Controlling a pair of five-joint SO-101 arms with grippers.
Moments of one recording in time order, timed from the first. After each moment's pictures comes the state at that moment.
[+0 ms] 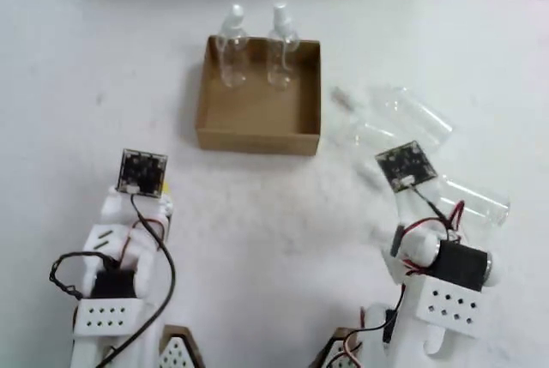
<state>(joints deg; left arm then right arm) -8.0 -78.5 97.6 24.4 -11.2 12.5 -64.5 52.7 90.1 40.8</state>
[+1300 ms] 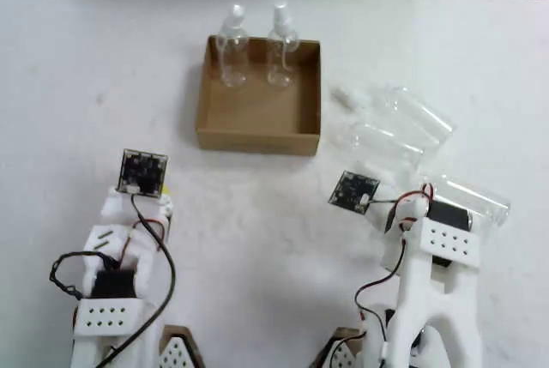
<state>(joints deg) -8.0 -78.5 97.7 24.6 -11.2 14.7 -38.8 61.3 68.3 81.7</state>
